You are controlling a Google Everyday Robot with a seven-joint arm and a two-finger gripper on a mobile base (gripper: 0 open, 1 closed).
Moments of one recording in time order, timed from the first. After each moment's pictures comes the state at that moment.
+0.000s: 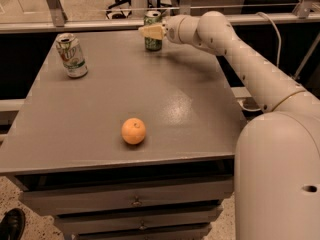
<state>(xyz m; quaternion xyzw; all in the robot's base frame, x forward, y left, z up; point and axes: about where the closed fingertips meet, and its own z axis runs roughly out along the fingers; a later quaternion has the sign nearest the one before) 0.891 -0.020 0.899 -0.27 0.72 0.22 0.60</state>
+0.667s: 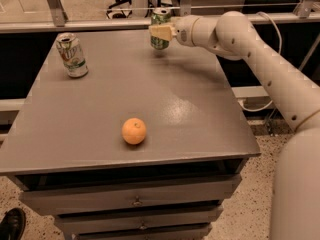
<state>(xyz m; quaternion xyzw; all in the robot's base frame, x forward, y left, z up) 0.839 -0.042 0.918 -0.29 0.70 0.25 0.60</state>
